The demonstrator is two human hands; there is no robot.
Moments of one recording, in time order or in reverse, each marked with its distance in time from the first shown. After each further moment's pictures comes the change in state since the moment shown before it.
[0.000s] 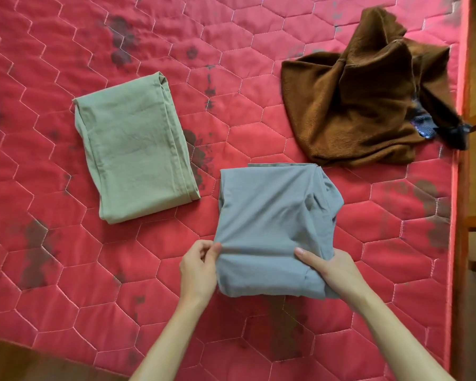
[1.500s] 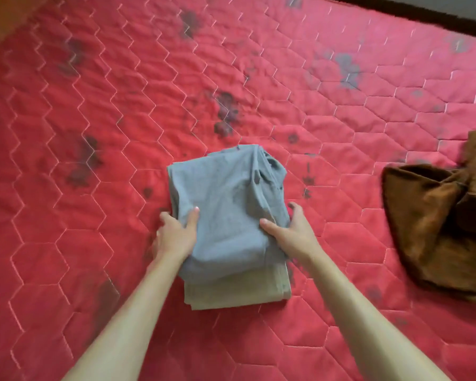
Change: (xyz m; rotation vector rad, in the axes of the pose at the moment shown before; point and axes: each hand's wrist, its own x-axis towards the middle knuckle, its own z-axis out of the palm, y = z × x) left_hand 0.255 0.082 -0.222 0.258 0.219 -0.287; right_hand 0.119 -0.274 0.256 -0.331 -0.009 -0.292
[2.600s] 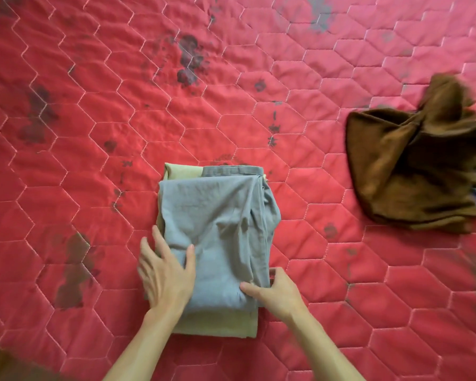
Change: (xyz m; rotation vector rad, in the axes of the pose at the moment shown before) left_hand -0.133 -0.118 0.085 0.361 0.189 0.260; right_hand -0.140 0.175 0.010 -0.022 -0.157 0.330
